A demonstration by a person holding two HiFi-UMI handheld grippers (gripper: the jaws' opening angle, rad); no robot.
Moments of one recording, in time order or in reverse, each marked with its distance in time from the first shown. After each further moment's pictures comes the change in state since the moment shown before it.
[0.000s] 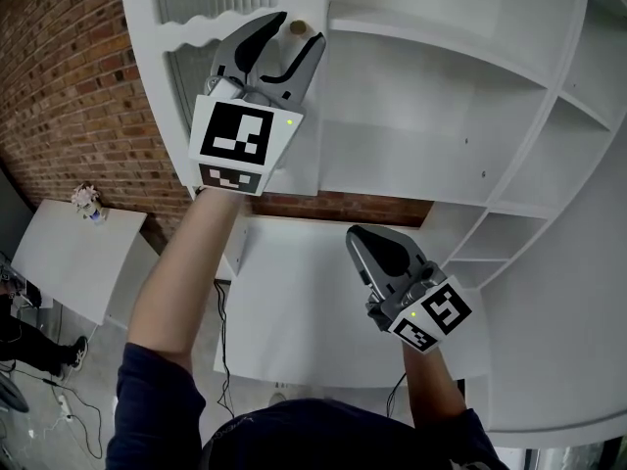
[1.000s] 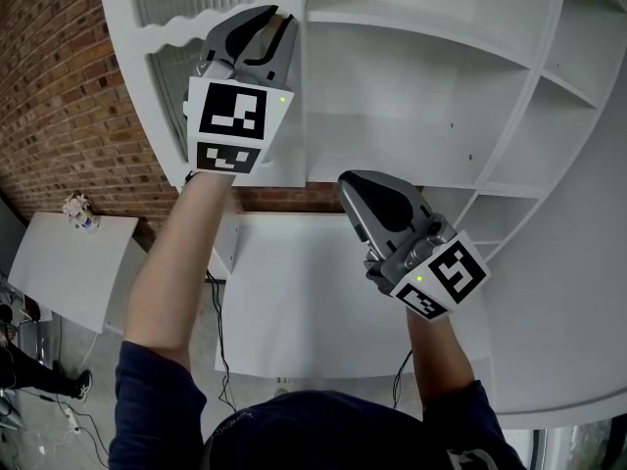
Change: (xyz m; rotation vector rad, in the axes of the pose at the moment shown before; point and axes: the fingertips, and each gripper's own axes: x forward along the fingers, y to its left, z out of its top) left arm 0.012 0.002 -0.004 0.076 0.063 0.021; right arm 0.021 -0.005 0.070 -0.152 -0.093 0.010
